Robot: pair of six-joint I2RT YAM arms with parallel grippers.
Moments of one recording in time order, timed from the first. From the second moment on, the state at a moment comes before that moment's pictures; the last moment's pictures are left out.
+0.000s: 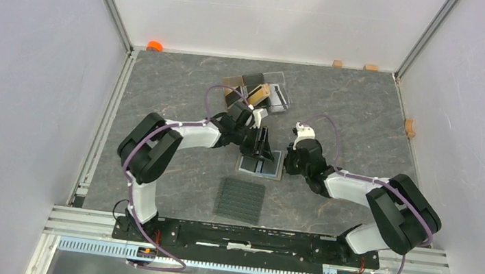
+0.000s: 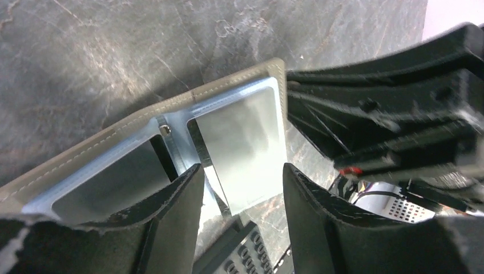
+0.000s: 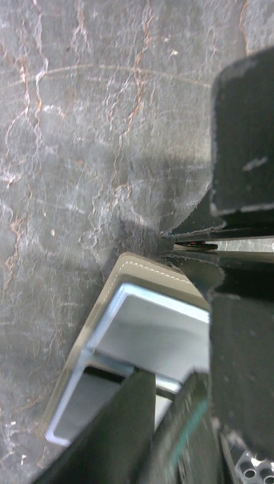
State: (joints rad) left arm -0.66 1.91 1.09 0.00 0.55 -0.60; right arm 0.61 1.47 0.48 0.30 0.13 0.37
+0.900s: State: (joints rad) left arm -0.61 1.61 0.84 -0.13 0.26 -0.61; right arm 0.51 1.22 0.47 0.15 -0.26 0.43
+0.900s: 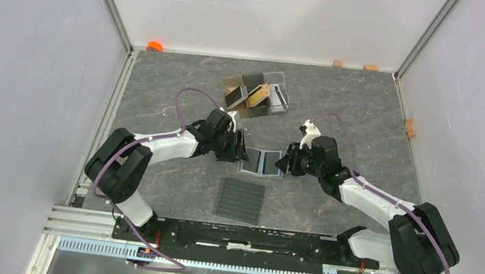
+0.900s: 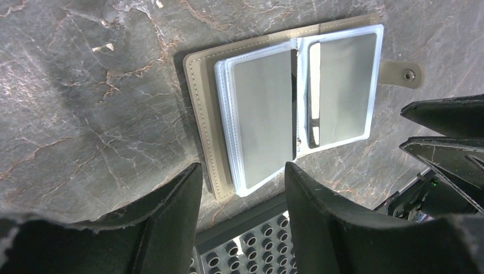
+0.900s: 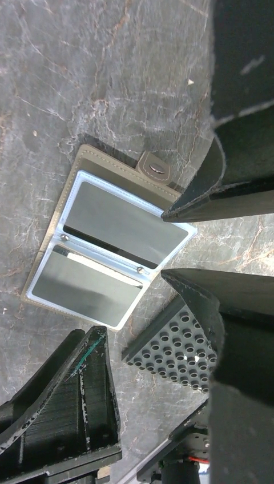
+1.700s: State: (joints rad) left arm -0.61 1.66 0.84 -0.11 0.27 -0.62; right arm 0.51 1.35 0.47 0.17 -0.25 0.49
